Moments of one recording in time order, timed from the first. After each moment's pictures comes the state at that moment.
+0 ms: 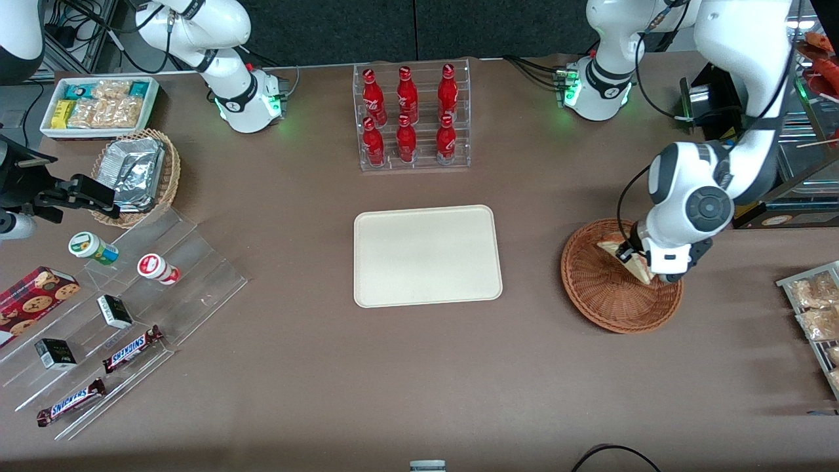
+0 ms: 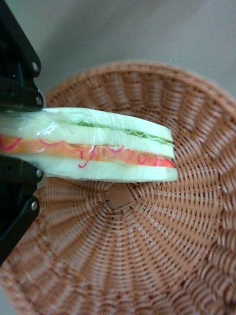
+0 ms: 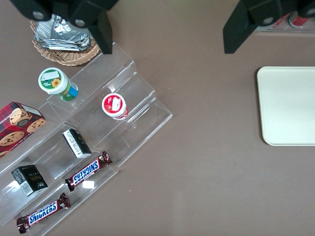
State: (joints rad) arm -0.04 0.22 -0.07 -2.11 0.09 2.11 -0.89
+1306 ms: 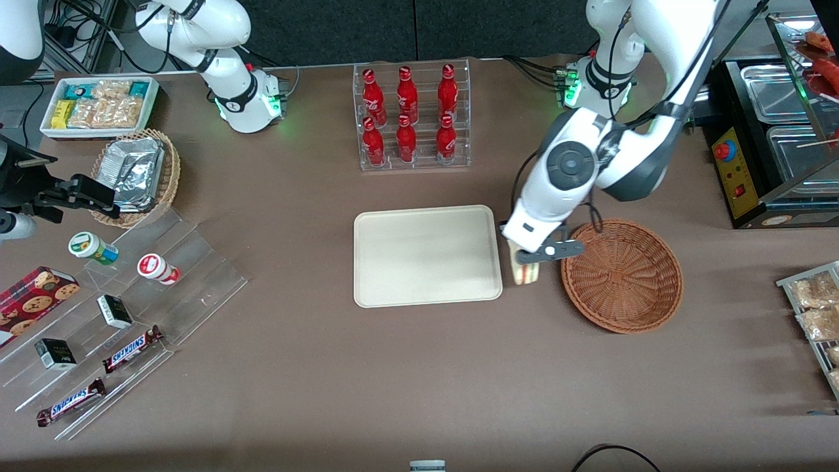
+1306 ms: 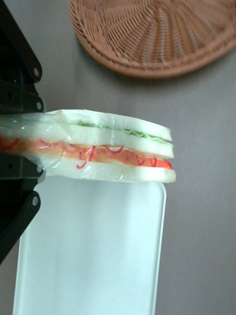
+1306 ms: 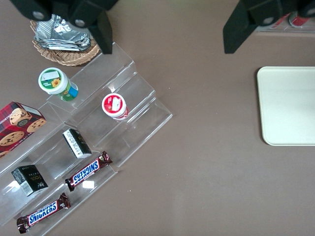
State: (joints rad) arm -0.08 0.32 -0.51 -1.87 0.13 2.07 -0.75
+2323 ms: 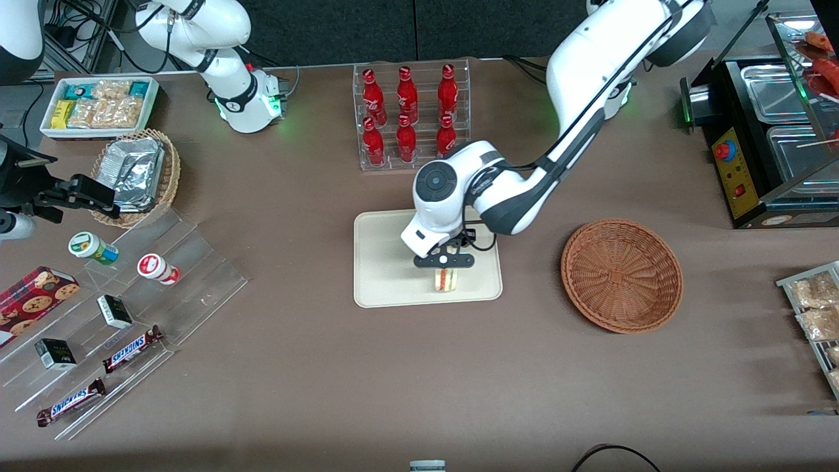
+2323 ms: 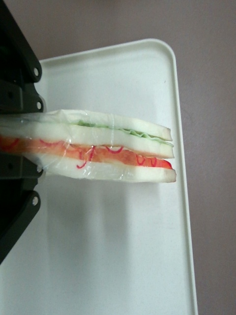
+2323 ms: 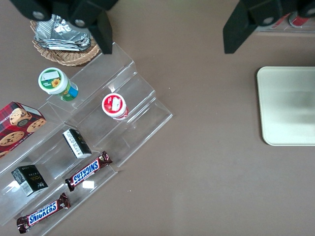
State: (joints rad) arm -0.37 0.73 -0.52 -1.50 0.40 2.04 -0.98
